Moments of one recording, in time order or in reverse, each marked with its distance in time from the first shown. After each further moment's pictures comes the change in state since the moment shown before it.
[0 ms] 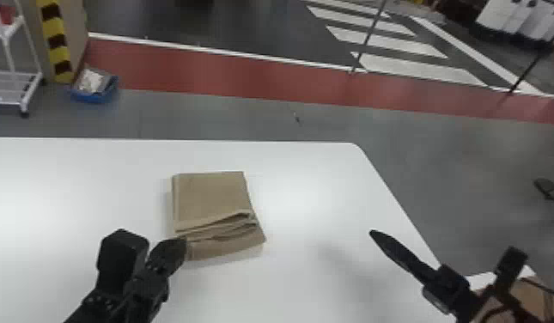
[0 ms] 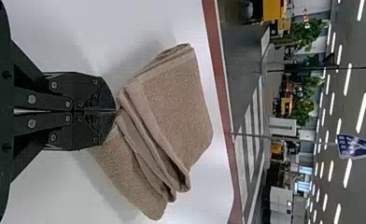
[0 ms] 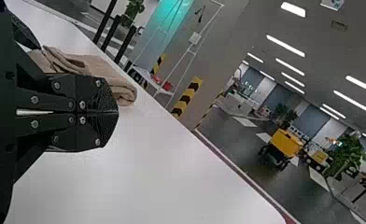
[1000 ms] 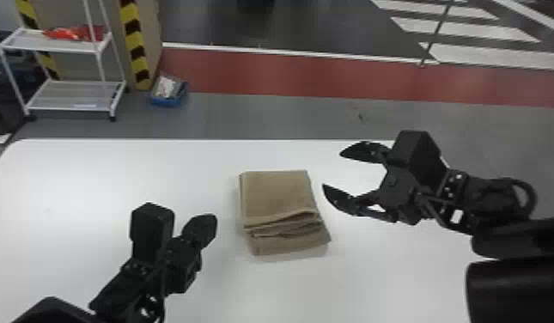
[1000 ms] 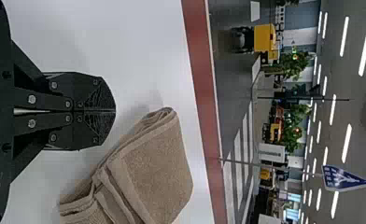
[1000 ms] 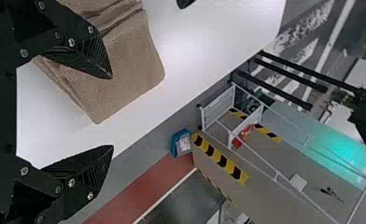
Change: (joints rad) left arm 0.026 0.023 0.148 -0.051 0.039 0.009 -0.026; right arm -0.141 -0.173 0.891 -0.318 1.376 -0.652 0.241
